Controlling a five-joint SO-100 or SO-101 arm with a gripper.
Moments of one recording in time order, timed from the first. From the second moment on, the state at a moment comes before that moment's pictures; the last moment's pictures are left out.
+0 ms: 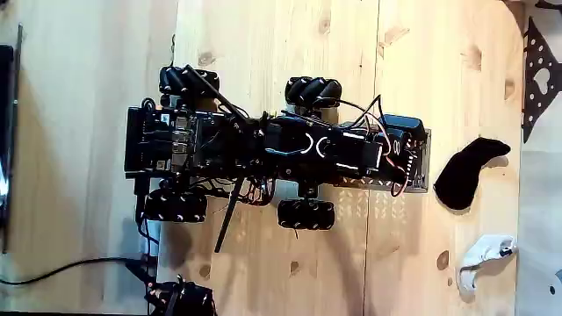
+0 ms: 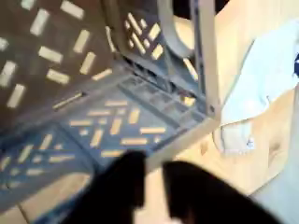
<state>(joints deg) 12.4 185.6 169.4 72.3 -1.1</state>
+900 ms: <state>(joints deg) 6.4 185.6 169.4 72.3 -0.6</state>
